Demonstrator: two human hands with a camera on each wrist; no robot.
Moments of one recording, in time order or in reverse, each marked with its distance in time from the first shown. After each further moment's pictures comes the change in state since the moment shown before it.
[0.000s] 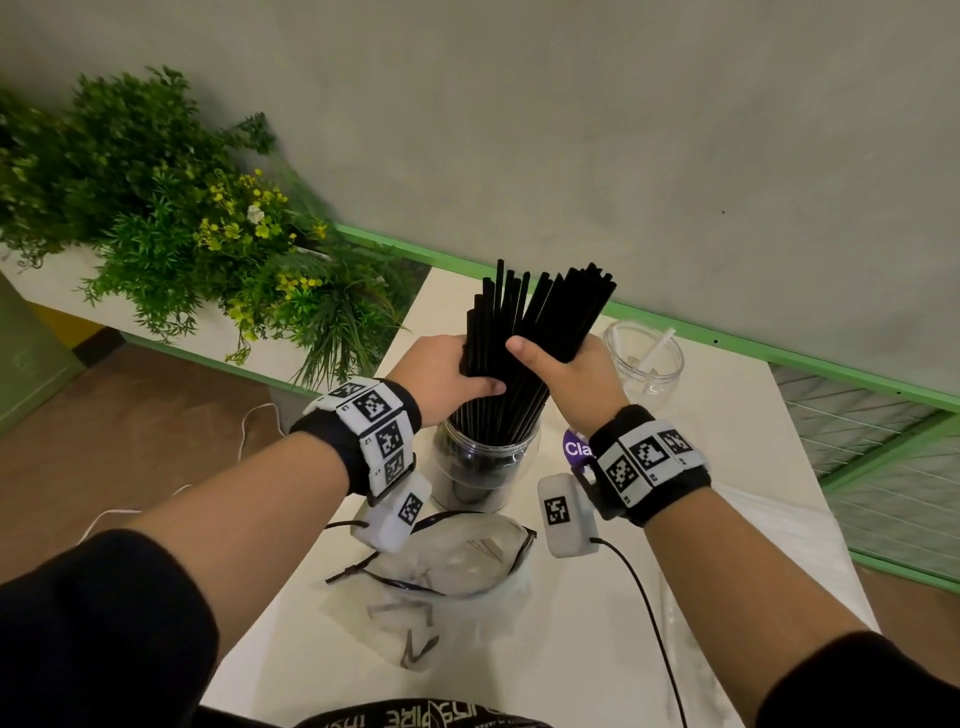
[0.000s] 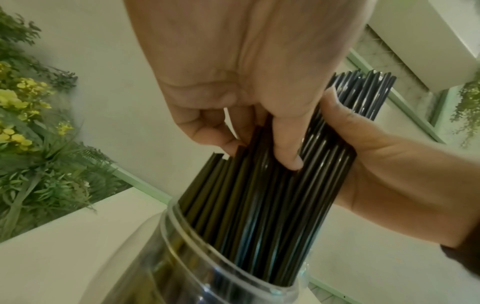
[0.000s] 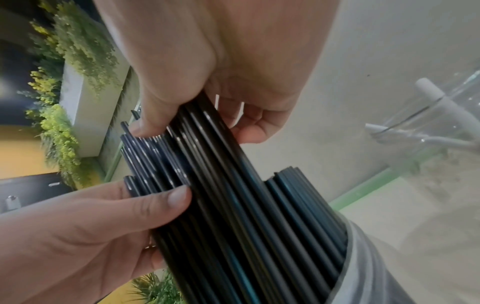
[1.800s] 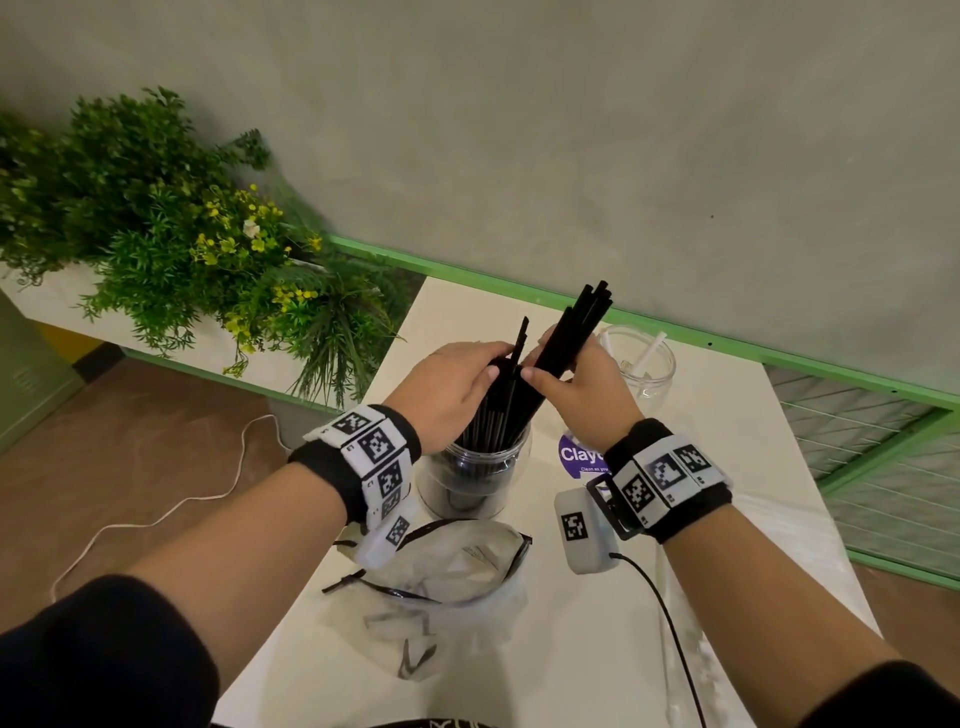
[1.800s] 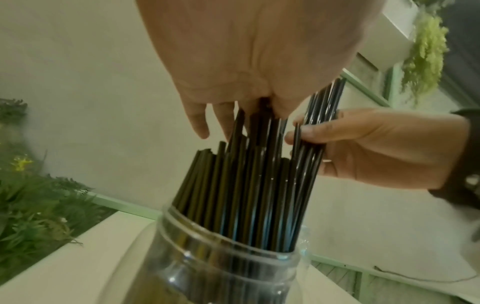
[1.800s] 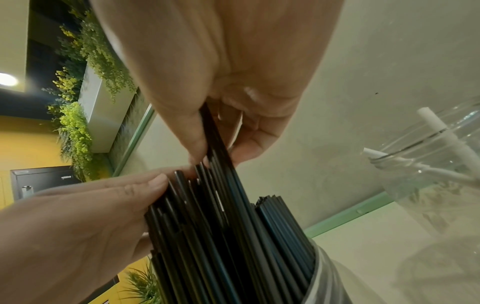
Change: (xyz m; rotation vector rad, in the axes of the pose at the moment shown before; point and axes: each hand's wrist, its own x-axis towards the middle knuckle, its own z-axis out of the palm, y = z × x) left_hand -0.002 0.000 0.013 0.130 0.039 0.328; right_hand -0.005 0.006 -0.020 -0.232 -0.015 -0.084
